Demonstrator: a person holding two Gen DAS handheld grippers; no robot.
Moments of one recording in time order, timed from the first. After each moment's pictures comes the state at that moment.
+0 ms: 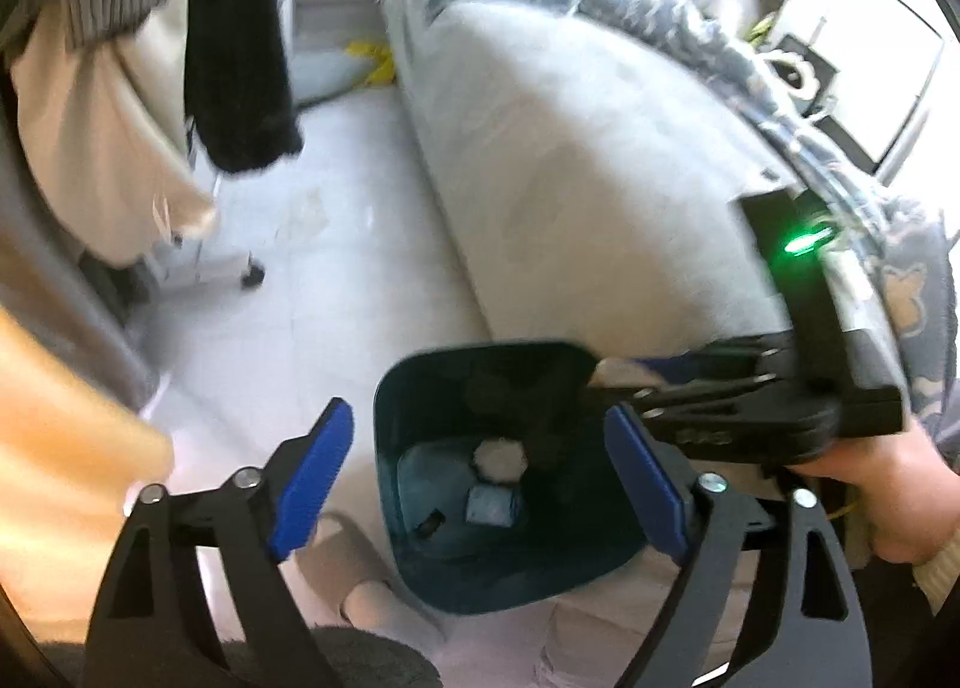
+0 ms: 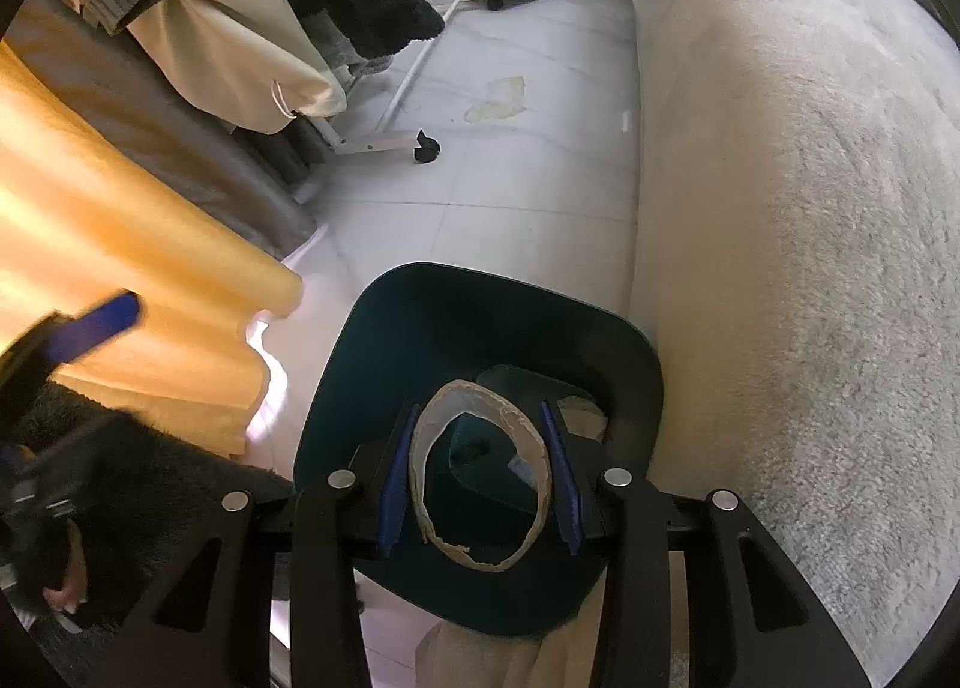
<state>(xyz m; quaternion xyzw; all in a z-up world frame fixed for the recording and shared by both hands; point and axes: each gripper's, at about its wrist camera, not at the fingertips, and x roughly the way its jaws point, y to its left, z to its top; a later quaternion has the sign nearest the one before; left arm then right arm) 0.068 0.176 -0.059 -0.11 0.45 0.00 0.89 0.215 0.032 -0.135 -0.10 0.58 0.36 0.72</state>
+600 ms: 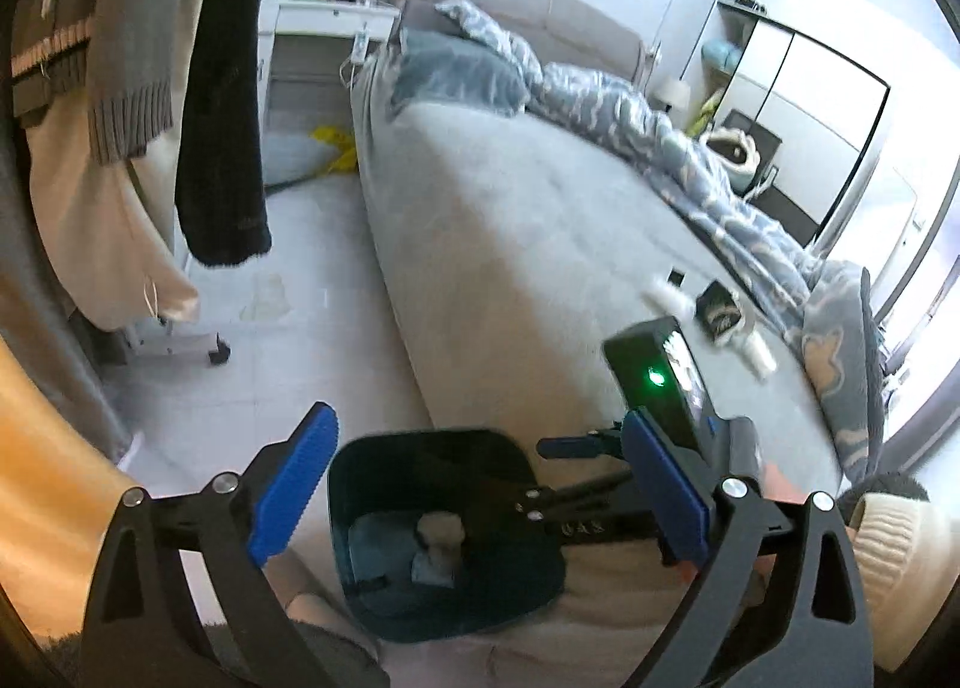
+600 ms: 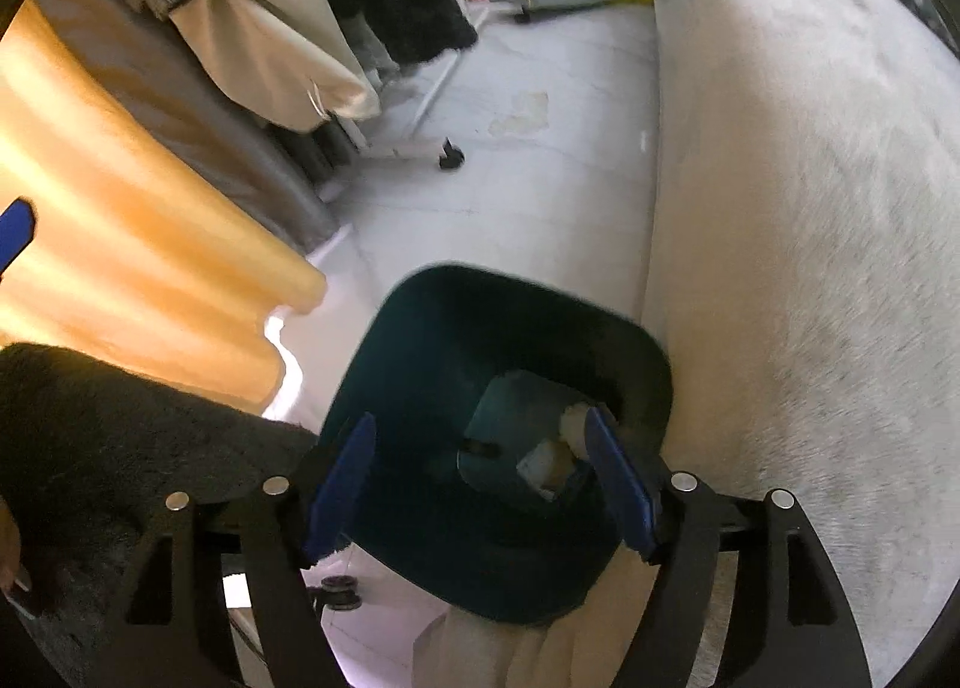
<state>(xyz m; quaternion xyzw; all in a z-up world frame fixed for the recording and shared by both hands) 0.042 0.167 0.001 -0.15 0.34 -0.03 0.93 0.197 0.026 -0.105 -0.11 0.54 0.40 0.73</state>
